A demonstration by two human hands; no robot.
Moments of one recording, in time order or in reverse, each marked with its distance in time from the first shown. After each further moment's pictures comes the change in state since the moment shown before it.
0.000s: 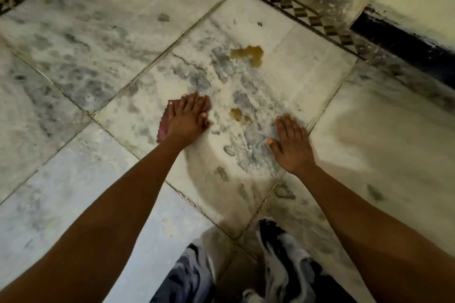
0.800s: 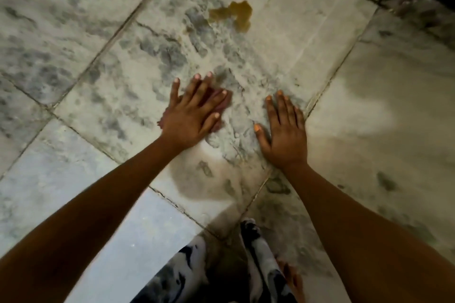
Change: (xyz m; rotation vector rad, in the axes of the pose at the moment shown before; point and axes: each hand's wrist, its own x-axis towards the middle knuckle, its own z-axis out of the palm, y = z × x) left_hand -0.003 0.038 0.024 0.307 0.162 0.403; right_hand 0.006 0.003 0.037 0.100 0.335 -0.030
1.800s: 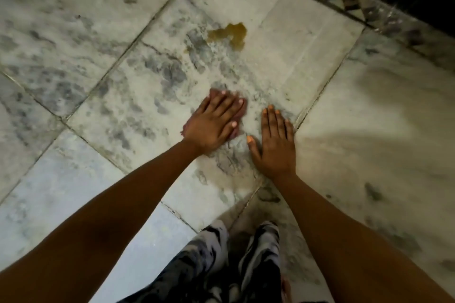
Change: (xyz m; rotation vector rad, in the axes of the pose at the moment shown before) left_hand 0.032 0.037 -0.006 -0.121 -0.128 0.110; right_hand 0.002 -0.002 -0.005 0.032 -0.075 0.032
